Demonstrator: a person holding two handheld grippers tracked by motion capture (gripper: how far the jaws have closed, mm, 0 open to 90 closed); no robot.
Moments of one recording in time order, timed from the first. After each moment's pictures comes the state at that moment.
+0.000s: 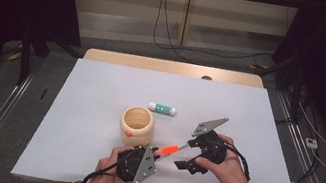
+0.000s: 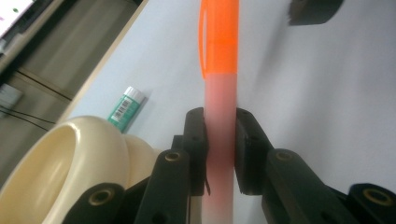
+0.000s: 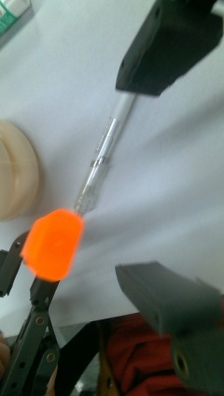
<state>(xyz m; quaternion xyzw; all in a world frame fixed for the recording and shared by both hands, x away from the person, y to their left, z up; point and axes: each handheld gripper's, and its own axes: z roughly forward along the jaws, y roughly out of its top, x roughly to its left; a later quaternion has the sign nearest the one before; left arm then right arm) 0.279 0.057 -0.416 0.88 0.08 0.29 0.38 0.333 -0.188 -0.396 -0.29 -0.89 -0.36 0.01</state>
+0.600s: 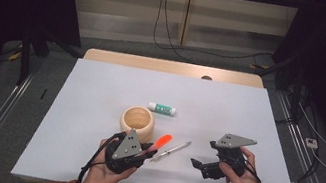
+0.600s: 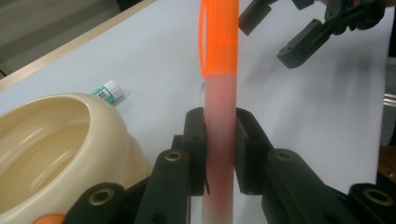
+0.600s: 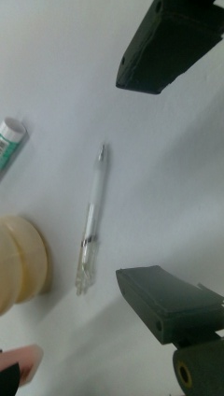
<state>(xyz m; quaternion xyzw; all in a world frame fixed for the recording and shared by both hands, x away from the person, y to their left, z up) 0.292 0.084 -0.396 0.84 0.18 0.16 0.48 0.303 -0.236 -0.420 -0.38 -0.82 -0.41 -0.13</state>
